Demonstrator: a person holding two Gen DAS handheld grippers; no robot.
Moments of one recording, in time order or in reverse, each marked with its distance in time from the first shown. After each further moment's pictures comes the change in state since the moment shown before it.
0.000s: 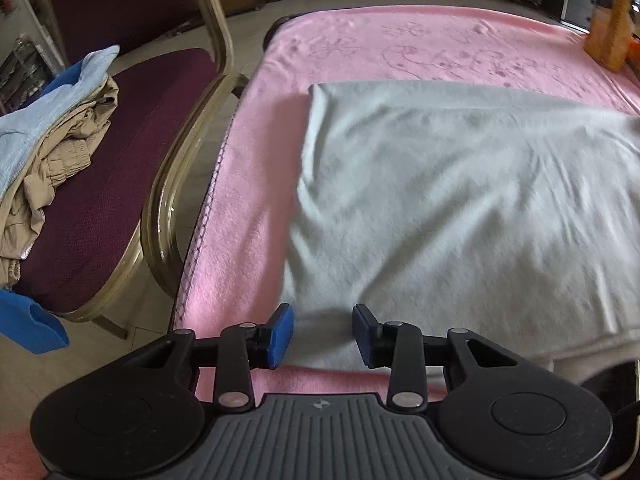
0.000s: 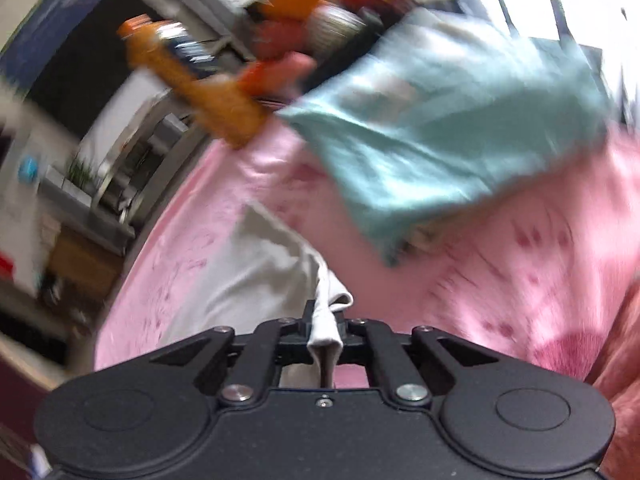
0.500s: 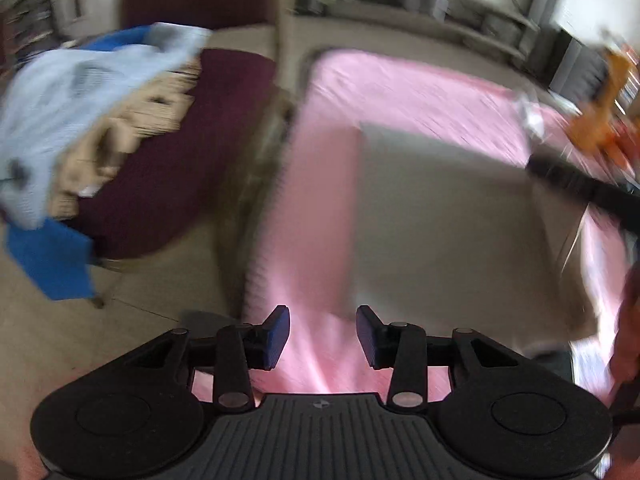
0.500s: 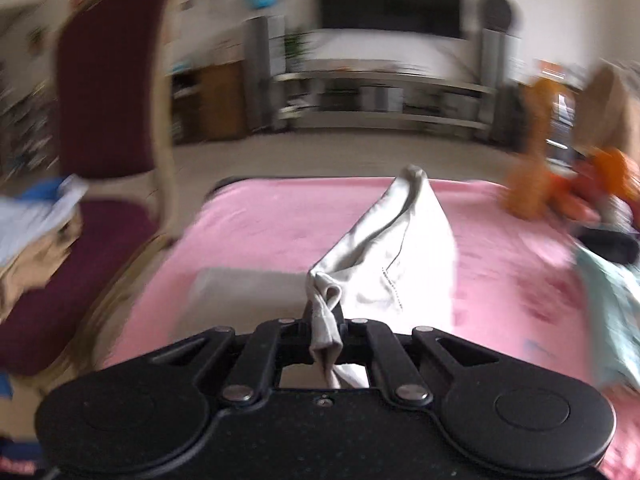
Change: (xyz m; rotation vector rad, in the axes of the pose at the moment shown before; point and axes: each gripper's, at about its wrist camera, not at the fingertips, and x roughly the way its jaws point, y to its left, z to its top) left arm -0.061 0.104 -0.034 -0.240 -0.095 -0.140; right arm -0.047 0.235 -0.144 -0.902 -0.012 0.206
